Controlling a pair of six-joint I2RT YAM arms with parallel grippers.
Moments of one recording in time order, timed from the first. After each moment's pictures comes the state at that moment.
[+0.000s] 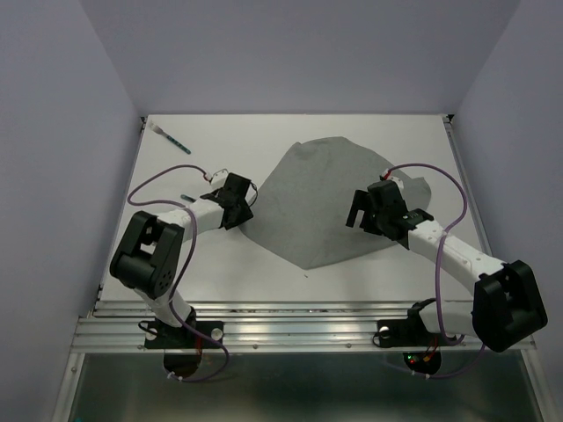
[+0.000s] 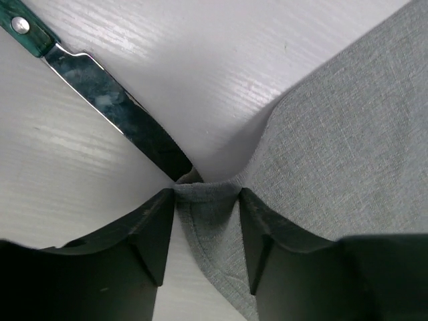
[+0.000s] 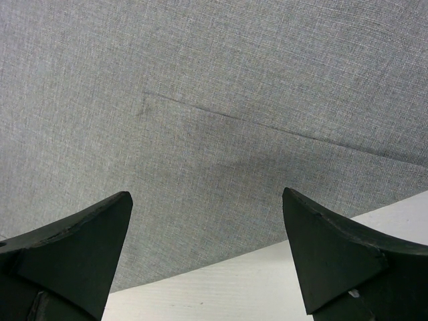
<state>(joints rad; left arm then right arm) -0.45 1.63 0.87 -0.27 -0.29 -0.83 0.42 1.26 0.75 -0.36 0.23 0.61</state>
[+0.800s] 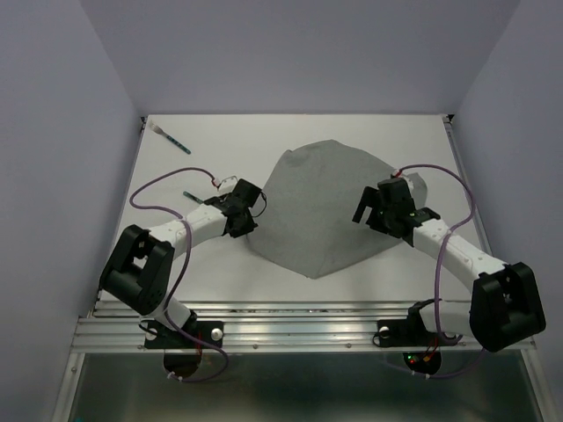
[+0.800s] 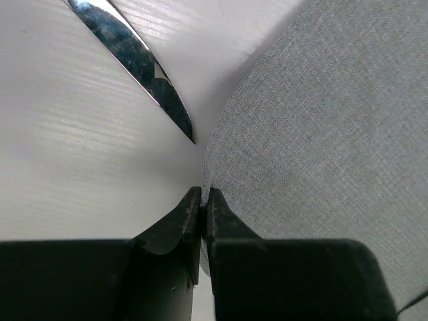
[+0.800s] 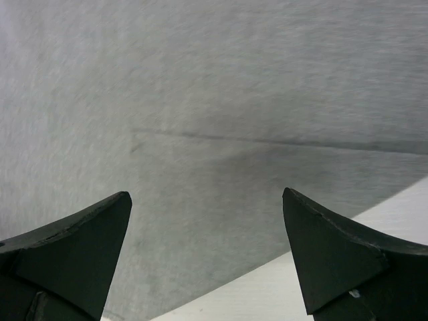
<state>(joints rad) -0.56 1.55 0.89 -0.46 -0.31 -0.86 0.39 1.26 0.75 -0.36 0.22 0.63</state>
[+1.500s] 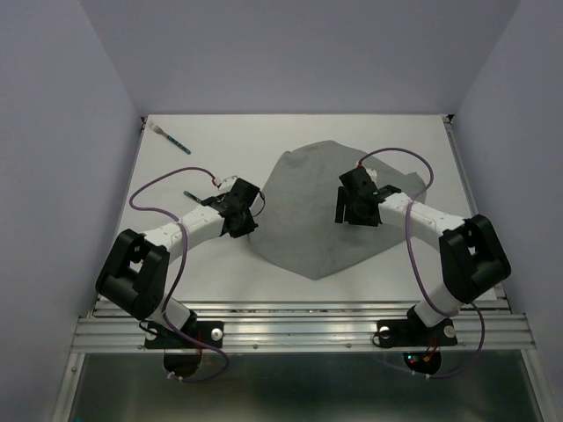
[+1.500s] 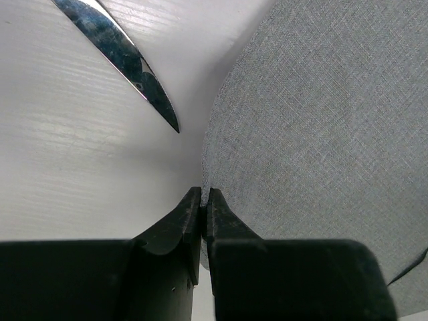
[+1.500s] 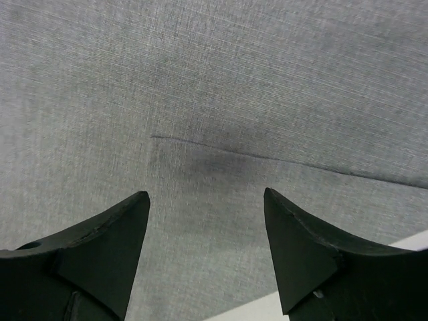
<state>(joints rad) -0.56 1.48 0.89 -0.49 -0.26 -0.84 0.47 1.52 0.98 -0.50 0.29 0.55</state>
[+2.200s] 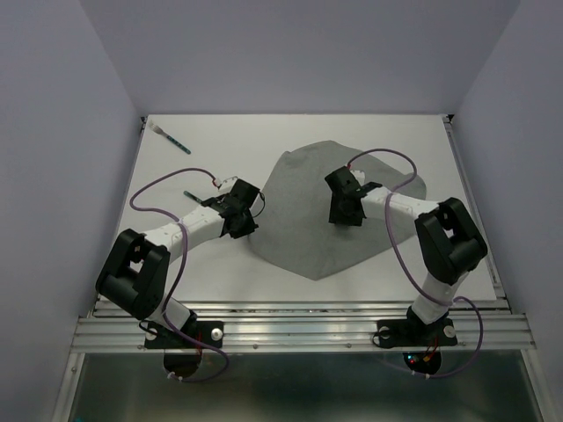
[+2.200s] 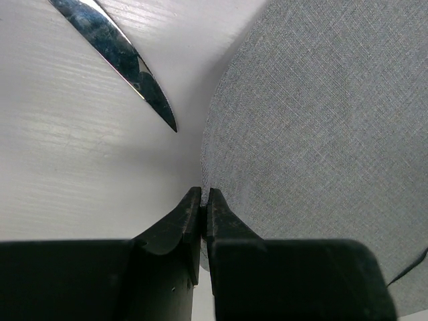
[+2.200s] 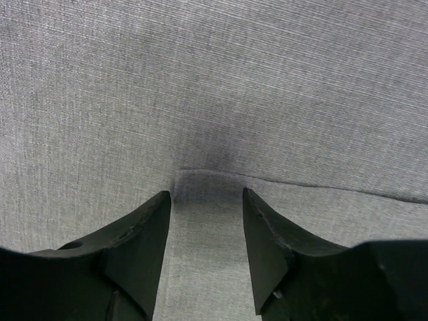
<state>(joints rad) -0.56 1.49 0.87 -0.47 -0.25 -0.84 0.54 1.75 1.09 -0.48 0.32 0.63</state>
